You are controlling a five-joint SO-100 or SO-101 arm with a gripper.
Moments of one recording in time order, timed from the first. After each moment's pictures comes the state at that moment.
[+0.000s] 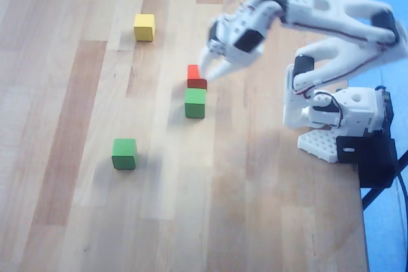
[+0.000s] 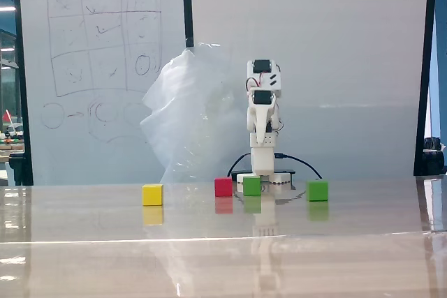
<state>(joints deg) 1.5 144.2 136.0 69.4 -4.9</state>
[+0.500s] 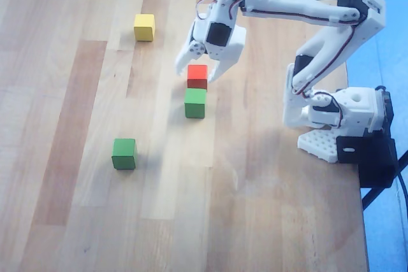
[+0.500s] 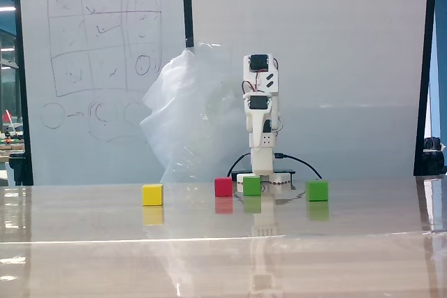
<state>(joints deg) 4.7 122.8 123.5 77.3 -4.9</state>
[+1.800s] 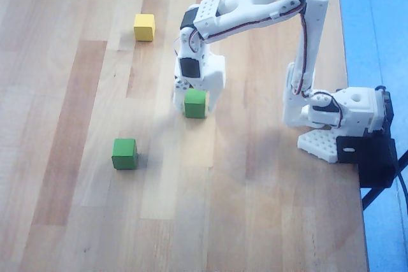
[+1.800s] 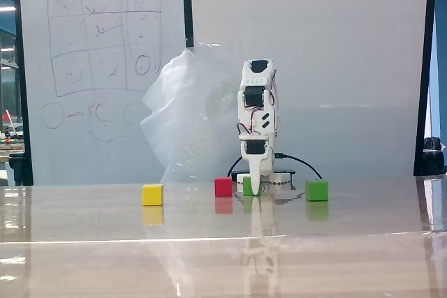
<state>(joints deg) 6.2 91.4 122.2 62.9 -11.8</state>
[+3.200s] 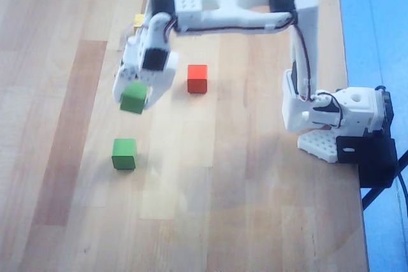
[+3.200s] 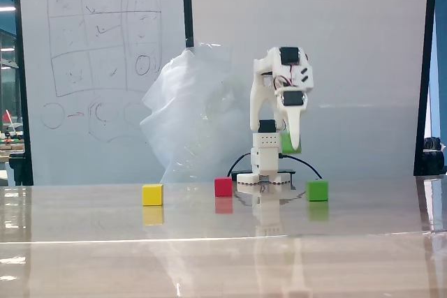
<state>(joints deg) -11.2 82.1 81.9 76.6 9.8</state>
